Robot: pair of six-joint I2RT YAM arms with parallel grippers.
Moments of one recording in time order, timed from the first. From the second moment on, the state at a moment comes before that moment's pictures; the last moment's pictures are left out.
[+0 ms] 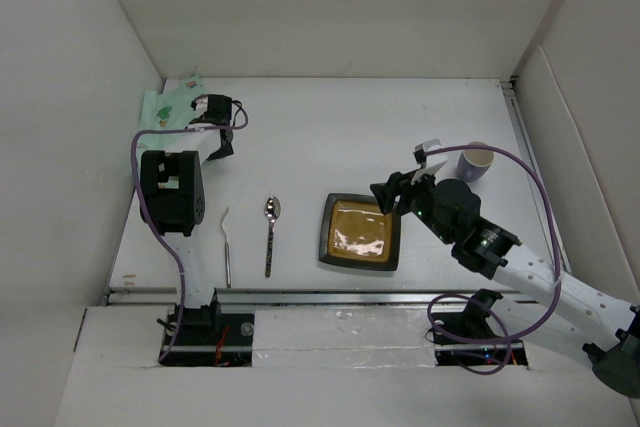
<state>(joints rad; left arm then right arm) -0.06 2.01 1.42 -0.45 -0.50 -0.33 0.80 0.86 0.69 0.02 0.27 0.28</state>
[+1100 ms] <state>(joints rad) -0.58 2.18 1.96 -0.42 -0.31 -0.18 0.80 0.98 0.71 0.03 0.37 0.30</state>
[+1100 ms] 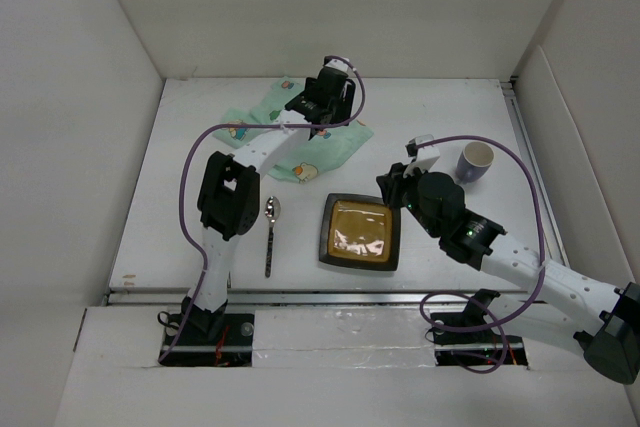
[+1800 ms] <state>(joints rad) -0.36 1.37 0.81 -0.13 -0.35 -0.76 0.71 1.25 0.72 0.14 0.34 0.36</state>
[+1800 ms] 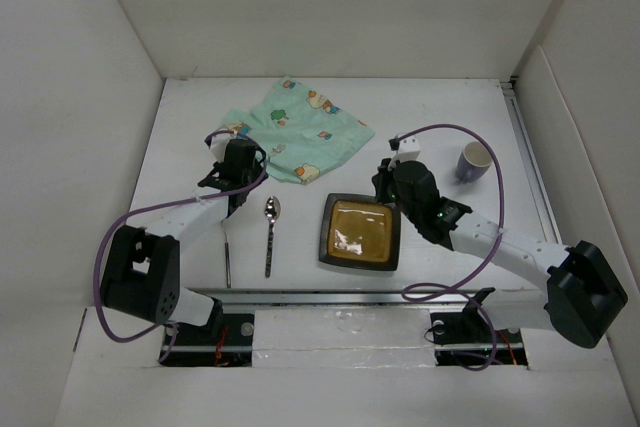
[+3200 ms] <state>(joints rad) -0.29 1.97 1.24 -0.18 -0.50 -0.67 0.67 1.17 0.64 0.19 0.28 0.37</state>
